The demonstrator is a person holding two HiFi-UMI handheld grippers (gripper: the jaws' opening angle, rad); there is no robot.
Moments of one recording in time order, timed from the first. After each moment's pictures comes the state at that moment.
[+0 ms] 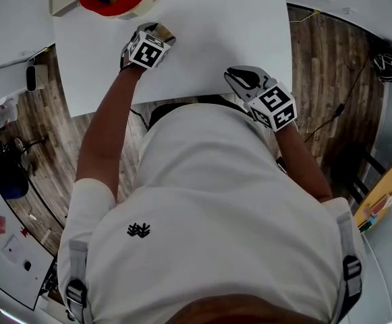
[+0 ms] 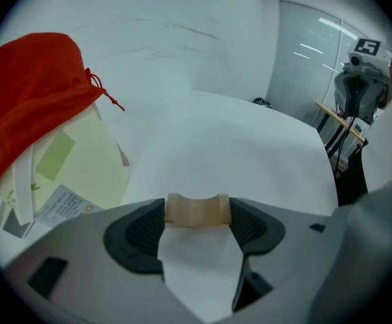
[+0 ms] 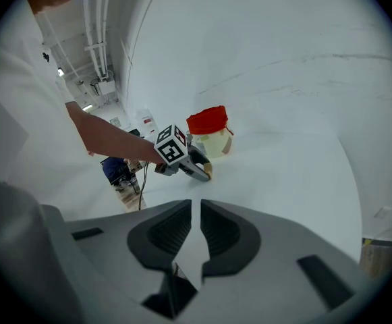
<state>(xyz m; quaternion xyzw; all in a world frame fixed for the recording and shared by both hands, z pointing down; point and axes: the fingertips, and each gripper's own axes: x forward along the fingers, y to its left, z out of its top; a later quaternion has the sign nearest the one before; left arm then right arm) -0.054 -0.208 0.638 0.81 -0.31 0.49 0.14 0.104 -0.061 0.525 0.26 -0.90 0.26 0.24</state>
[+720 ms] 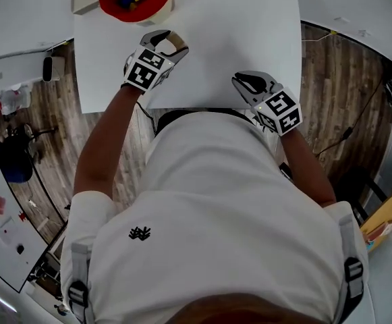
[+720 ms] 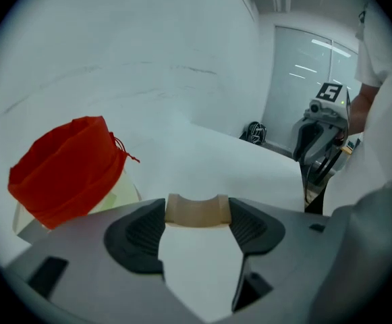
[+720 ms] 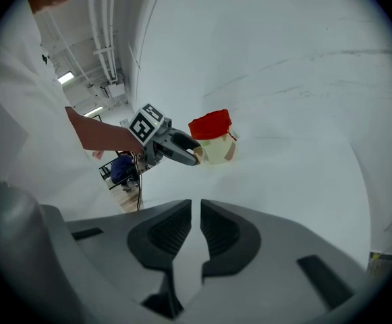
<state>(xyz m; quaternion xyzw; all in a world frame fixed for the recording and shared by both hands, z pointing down) -0.038 -0.196 0.544 0.84 -0.32 0.41 0.13 0.103 -0.092 0.526 0.22 -0.92 0.24 0.22</state>
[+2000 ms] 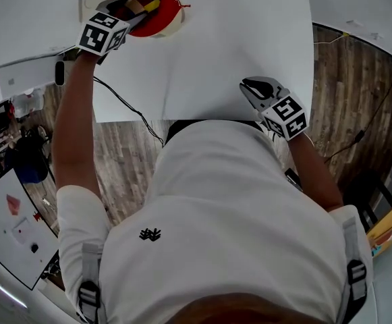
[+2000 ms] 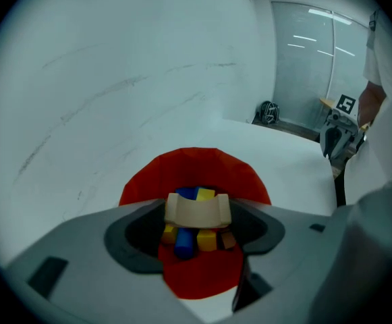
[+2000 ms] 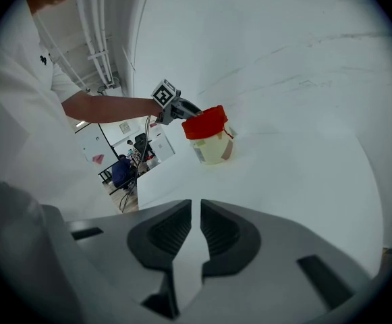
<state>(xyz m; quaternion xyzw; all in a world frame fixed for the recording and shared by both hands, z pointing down) -0.155 -0.348 0.463 0.80 -0.33 0.49 0.06 0.089 -0.116 0.536 0.21 -0.91 0.27 0.22</state>
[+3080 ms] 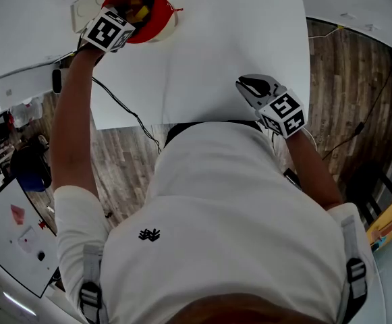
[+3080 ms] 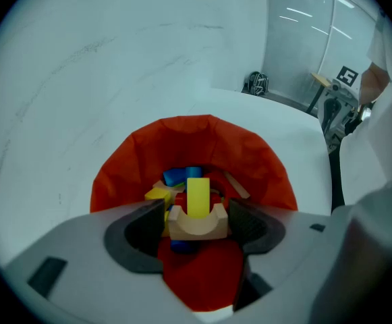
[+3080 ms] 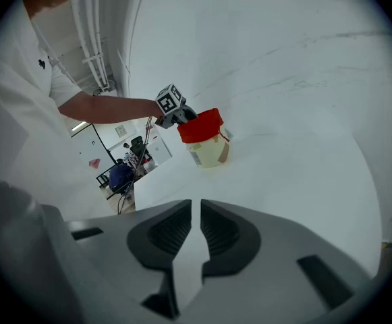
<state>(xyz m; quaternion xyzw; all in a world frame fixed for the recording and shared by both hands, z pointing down) -0.156 -0.345 0.509 0.75 -0.26 0.60 0.08 0.091 -0.124 0.534 0.23 -0.91 0.28 0.21</state>
